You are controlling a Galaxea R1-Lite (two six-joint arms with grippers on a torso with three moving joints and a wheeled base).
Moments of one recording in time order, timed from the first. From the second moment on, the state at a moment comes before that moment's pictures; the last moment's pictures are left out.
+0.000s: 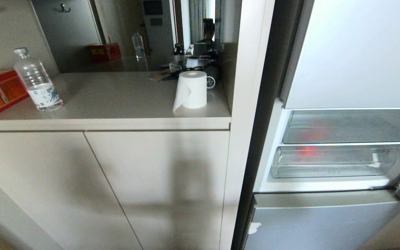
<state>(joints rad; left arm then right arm) 0.00 0.00 -0.01 0.03 0.00 0.00 0.00 0.00 0.00 0.00 0.00 -0.01</state>
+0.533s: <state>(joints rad) 0.00 0.00 -0.01 0.03 0.00 0.00 0.00 0.00 0.00 0.00 0.01 -0.03</state>
